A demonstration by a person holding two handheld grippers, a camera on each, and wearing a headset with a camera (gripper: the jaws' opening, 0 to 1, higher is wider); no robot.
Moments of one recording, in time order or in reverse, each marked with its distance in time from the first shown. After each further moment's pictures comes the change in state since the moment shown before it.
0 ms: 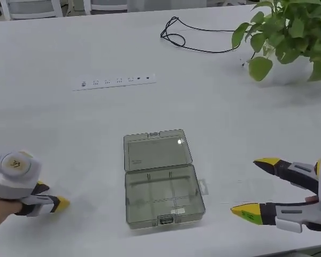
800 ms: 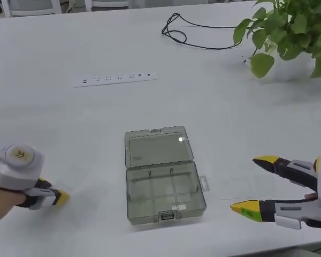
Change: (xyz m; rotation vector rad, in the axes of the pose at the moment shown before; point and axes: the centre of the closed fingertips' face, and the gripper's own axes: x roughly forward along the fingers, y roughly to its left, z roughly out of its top) left arm 0.000 0.003 0.000 -0.048 0.029 0.010; right arm 0.002 0.004 -0.001 0.001 0.006 0.007
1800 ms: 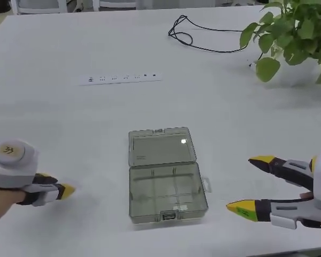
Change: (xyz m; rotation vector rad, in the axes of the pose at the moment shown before) left arm -0.025 -0.020 0.016 -0.123 -0.152 -0.041; right arm 0.009 0.001 0.010 -0.026 -0.003 0.033
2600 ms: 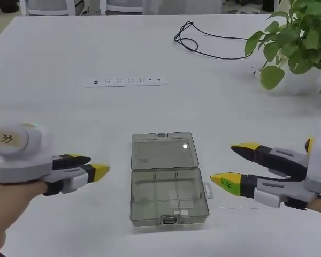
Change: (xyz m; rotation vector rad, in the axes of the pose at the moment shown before) left arm -0.037 -0.088 0.088 -0.047 -0.314 -0.154; right arm 0.015 0.014 0.076 0.091 -0.149 0.025
